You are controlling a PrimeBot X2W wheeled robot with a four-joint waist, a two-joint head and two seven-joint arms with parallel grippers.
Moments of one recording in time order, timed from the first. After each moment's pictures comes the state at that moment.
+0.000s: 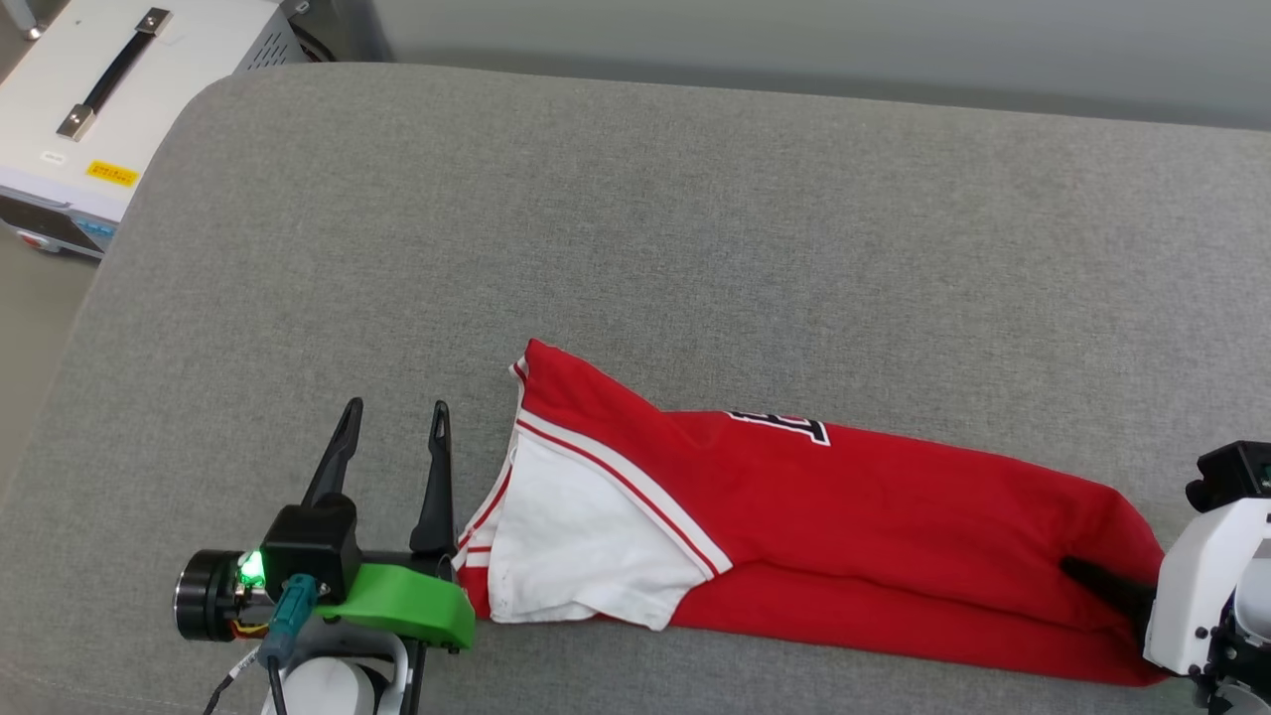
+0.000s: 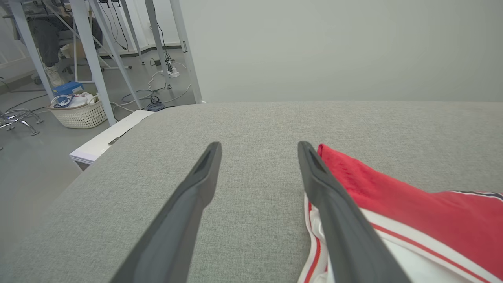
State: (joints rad) left arm -0.08 0.21 -0.22 0.06 -0.21 0.13 -0.26; right arm -0.13 -0.58 0.24 0.20 0.98 0.13 0.64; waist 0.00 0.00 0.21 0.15
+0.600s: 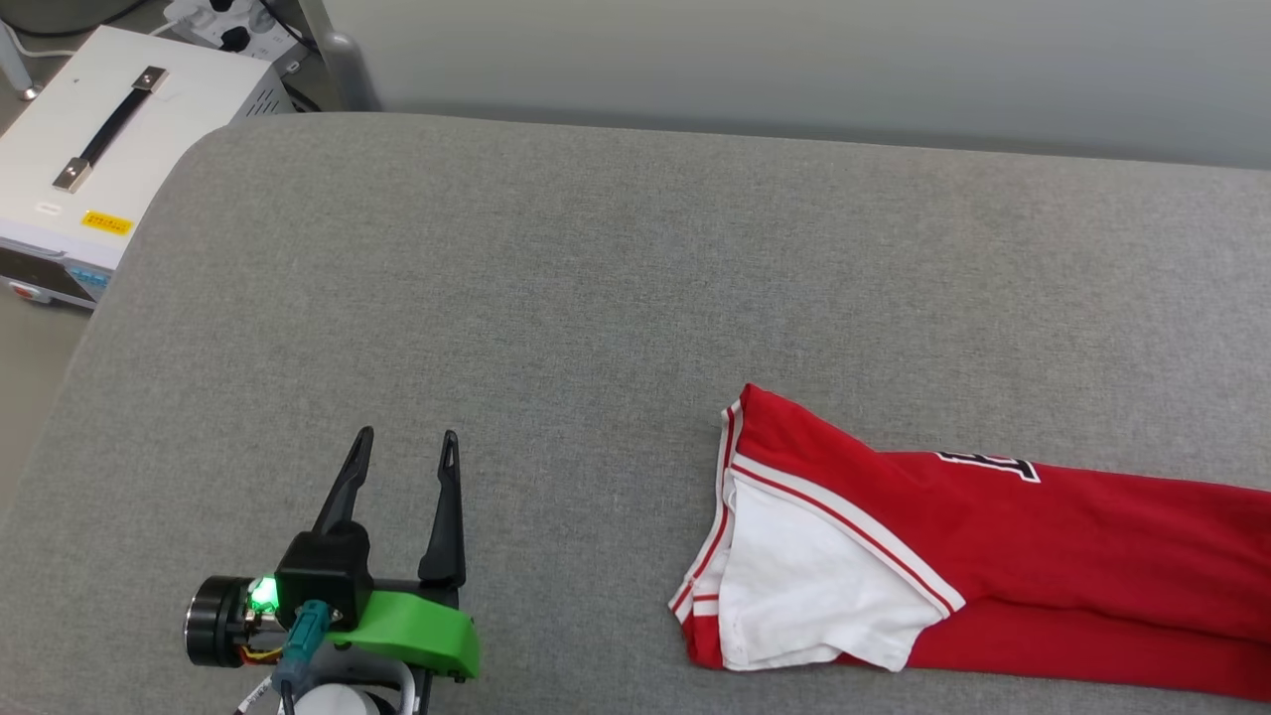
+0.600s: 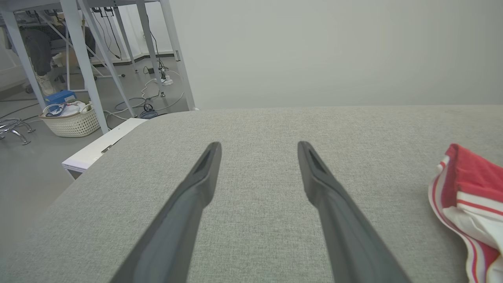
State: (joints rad) left arm -0.03 0.13 -0.14 0.07 -0.10 0.05 -0.26; right arm -0.12 -0.77 0.14 0.42 0.89 0.13 0.55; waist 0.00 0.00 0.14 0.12
